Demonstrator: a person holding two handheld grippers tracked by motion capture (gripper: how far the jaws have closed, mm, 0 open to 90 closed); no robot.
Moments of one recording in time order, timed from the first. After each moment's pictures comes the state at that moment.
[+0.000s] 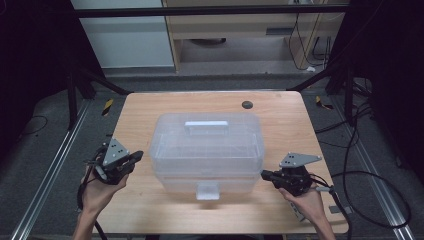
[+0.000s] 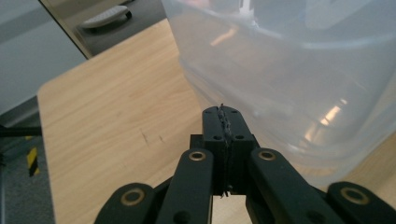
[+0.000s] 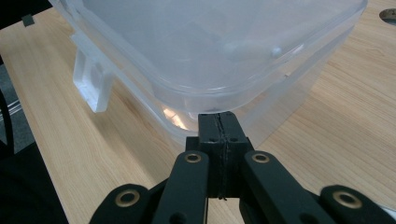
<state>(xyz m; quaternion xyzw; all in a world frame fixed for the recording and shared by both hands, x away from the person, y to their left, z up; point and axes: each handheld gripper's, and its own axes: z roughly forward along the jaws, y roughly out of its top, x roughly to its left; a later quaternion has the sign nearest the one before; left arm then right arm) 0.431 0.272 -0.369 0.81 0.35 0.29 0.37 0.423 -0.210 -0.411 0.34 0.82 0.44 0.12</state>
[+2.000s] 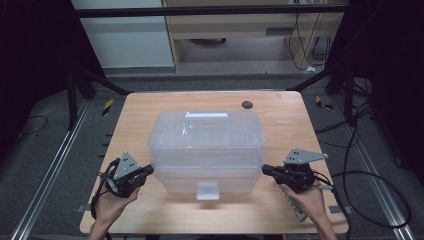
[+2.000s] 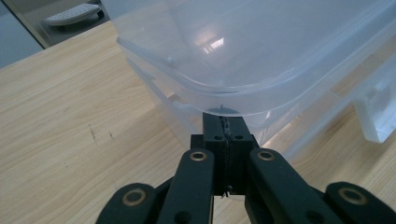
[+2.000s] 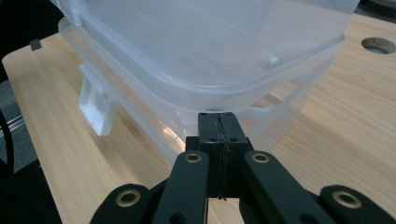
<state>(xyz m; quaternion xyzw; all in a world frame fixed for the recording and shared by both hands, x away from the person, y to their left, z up) 0.416 0.252 -0.394 0.81 0.35 0.25 0.40 0.423 -0.212 -0.397 0.34 0.80 0.47 0.14</state>
